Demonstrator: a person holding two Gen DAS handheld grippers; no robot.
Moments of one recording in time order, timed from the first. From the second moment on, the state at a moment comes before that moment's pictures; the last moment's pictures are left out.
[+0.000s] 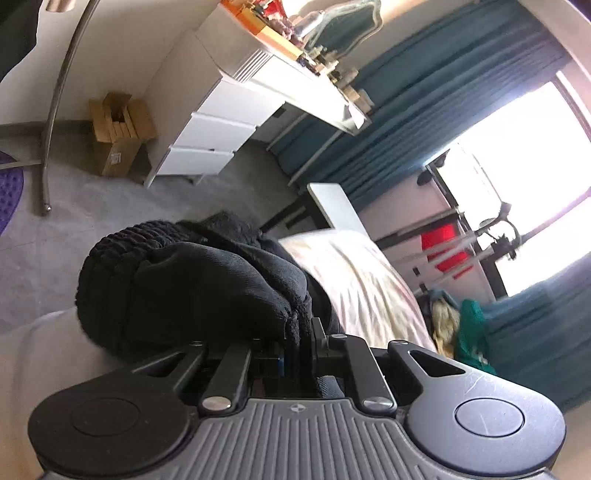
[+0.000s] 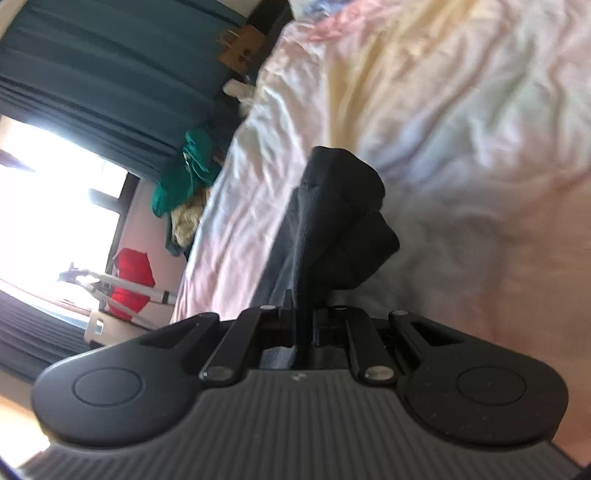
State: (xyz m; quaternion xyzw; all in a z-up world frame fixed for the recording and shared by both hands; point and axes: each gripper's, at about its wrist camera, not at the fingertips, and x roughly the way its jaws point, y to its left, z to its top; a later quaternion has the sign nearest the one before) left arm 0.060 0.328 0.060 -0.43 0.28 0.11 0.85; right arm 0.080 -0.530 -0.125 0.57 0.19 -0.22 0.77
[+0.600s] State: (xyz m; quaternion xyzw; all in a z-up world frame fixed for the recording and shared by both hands) left arm -0.029 0.325 -0.008 -0.30 0.31 0.08 0.90; right arm 0.033 -0.536 -0.190 0.65 0.23 -0.16 0.71
